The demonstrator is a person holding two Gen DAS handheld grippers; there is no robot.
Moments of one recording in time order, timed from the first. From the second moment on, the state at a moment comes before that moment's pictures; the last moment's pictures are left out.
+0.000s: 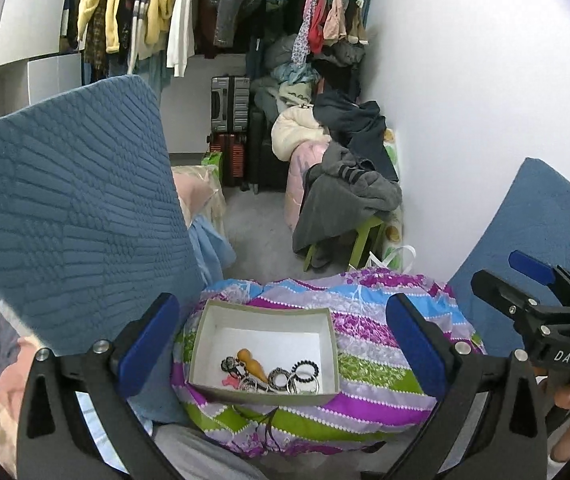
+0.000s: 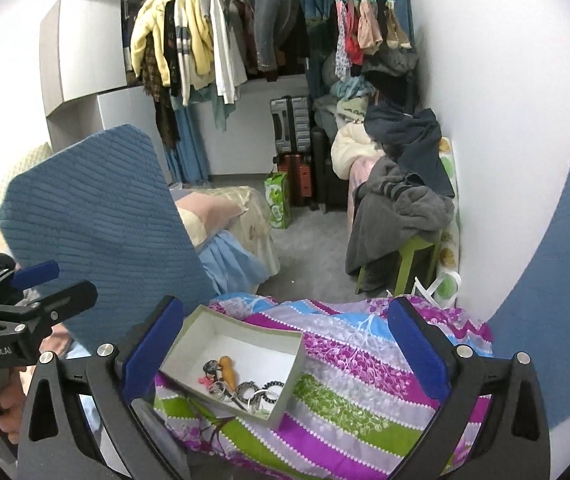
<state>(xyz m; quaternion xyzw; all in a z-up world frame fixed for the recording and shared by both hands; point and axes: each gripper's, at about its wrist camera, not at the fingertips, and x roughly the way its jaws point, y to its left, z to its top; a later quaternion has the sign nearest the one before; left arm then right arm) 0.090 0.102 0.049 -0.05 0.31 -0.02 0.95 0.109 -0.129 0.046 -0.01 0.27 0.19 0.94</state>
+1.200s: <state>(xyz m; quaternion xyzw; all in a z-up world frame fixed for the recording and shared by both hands) 0.074 0.107 -0.075 -0.03 0.37 0.00 0.93 0.062 -0.125 -0.093 0.00 0.33 0.14 0.93</state>
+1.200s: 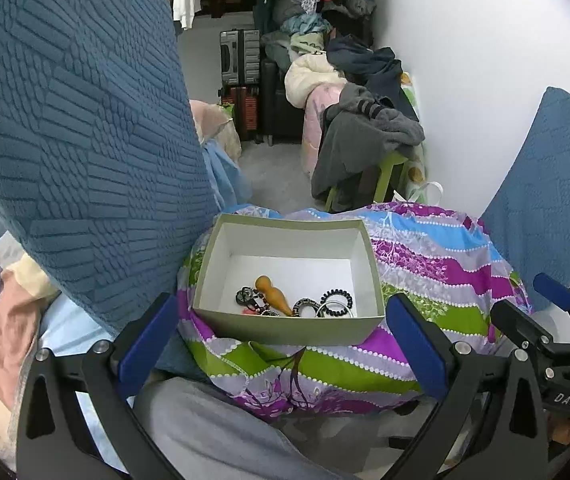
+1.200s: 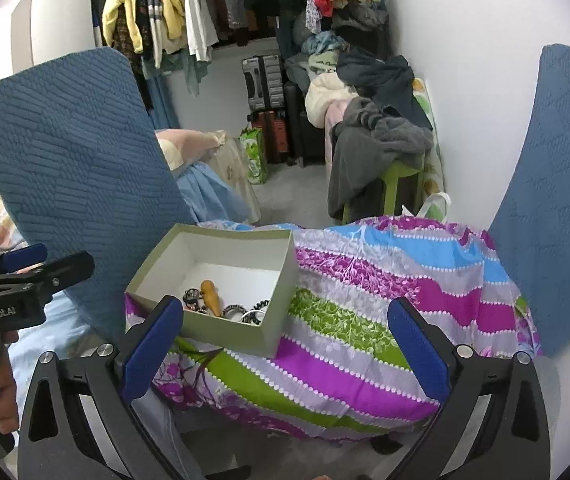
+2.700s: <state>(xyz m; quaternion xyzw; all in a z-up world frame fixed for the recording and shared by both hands) 0.070 0.122 -0.086 -0.04 0.39 0.02 0.92 0.068 -0.118 -0.104 -0.01 0.34 0.12 0.93</state>
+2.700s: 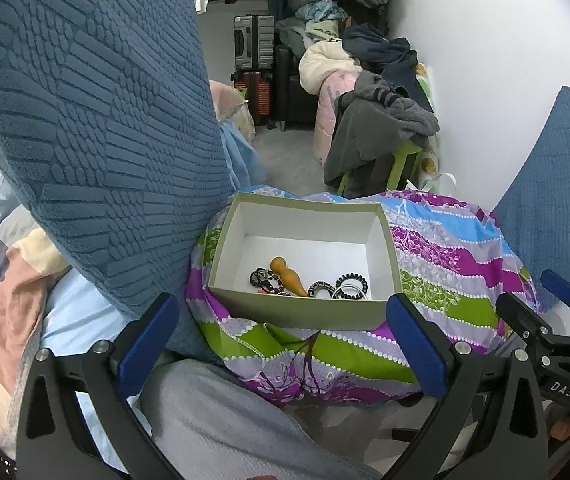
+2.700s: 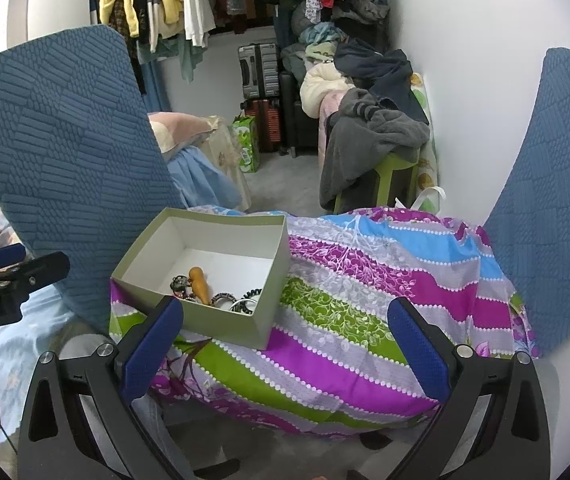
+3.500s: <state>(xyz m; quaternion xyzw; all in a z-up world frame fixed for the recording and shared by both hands) 0.067 0.128 -0.084 -0.04 0.39 0.02 0.92 0.064 -0.118 -0.101 -0.02 0.33 0.12 0.93</state>
